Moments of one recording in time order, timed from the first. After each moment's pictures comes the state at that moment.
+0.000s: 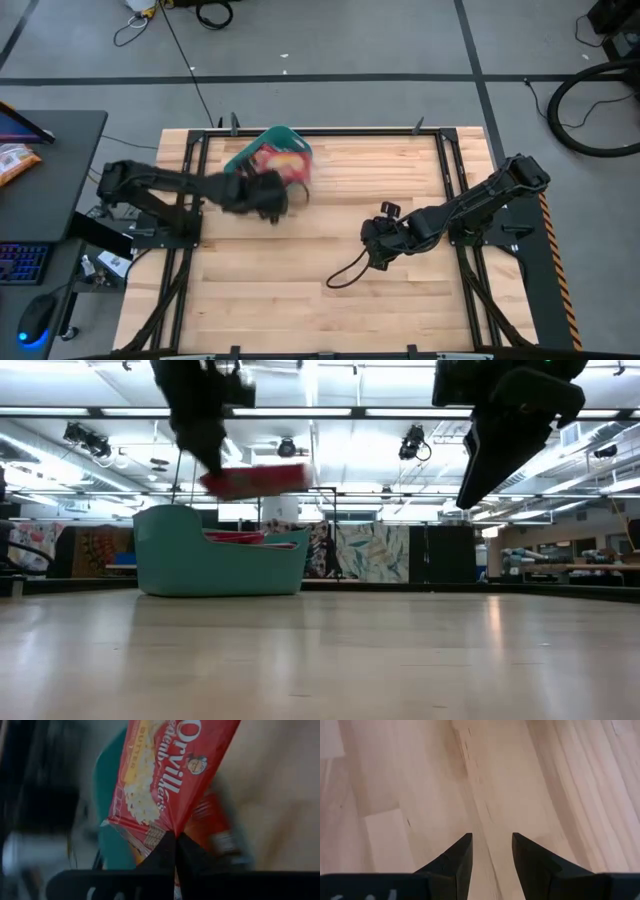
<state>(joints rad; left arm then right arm) -0.07 1.47 1.18 -1.02 -0.78 -0.27 0.38 1.52 1.03 -0.76 0.45 0.58</state>
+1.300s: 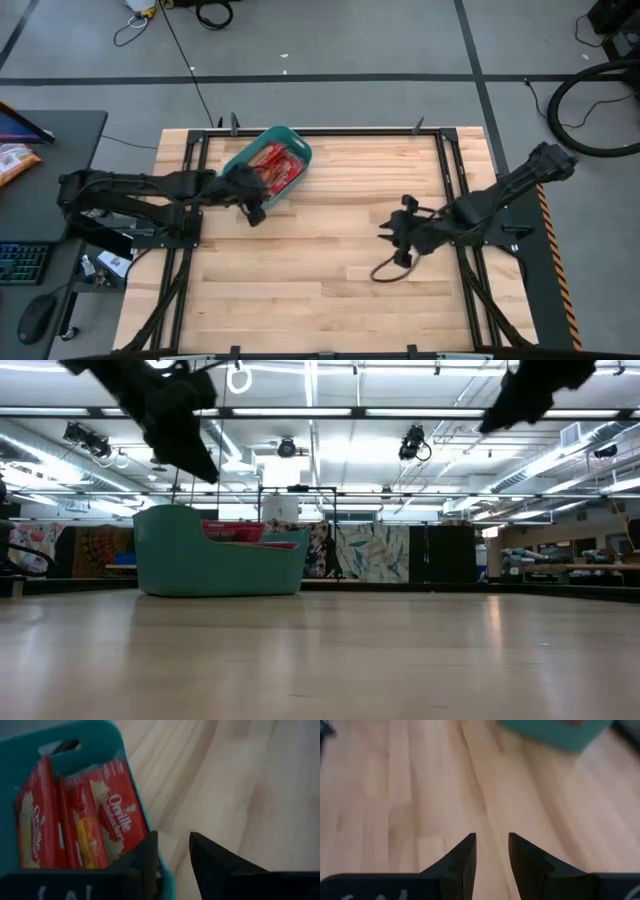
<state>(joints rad) 0.06 1.05 0.76 -0.50 -0.31 -0.25 0.48 1.15 0.87 -0.62 0.51 0.56</state>
